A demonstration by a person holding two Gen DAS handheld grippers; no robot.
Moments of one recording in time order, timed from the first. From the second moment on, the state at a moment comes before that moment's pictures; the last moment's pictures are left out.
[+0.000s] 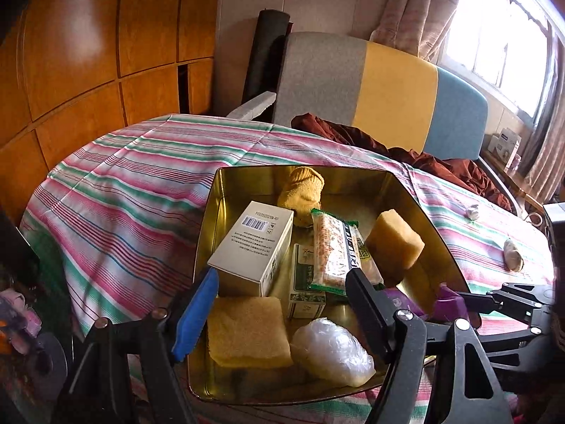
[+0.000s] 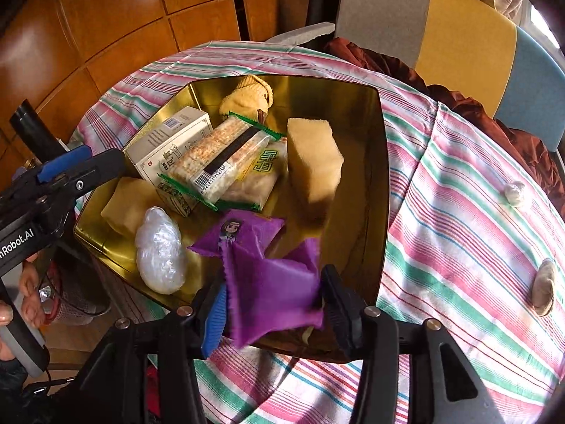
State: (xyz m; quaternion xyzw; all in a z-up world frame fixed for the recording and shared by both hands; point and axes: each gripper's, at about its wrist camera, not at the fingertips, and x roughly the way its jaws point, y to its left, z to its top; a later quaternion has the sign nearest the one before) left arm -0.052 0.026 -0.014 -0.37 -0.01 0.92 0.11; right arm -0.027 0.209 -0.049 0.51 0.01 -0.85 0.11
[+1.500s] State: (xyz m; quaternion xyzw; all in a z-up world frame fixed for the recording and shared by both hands) left arm -0.031 0.155 0.021 -0.34 0.09 0.90 0.25; right arm 0.044 0.525 -0.025 0.46 -0.27 -0.82 -0.23
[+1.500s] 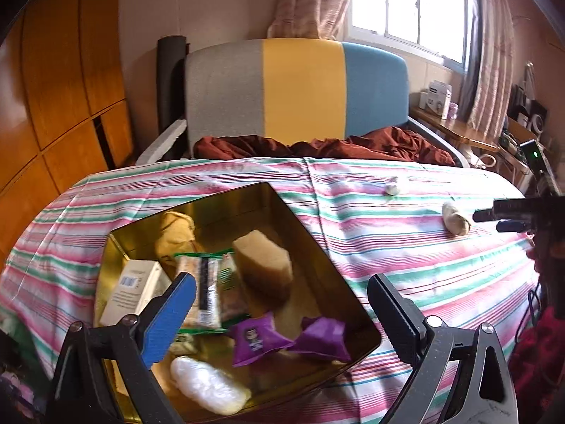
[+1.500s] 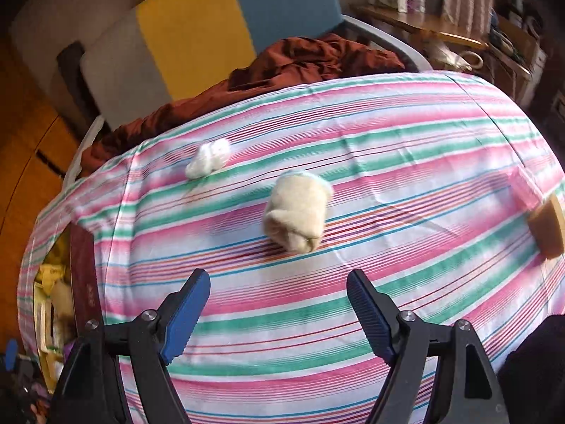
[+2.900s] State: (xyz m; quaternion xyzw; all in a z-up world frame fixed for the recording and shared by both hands) left arm -0.079 0.355 -0.010 -0.37 0.20 0.84 0.34; right arm -0.006 0.599 -0.086 0.52 -0.29 -0.77 -0.23
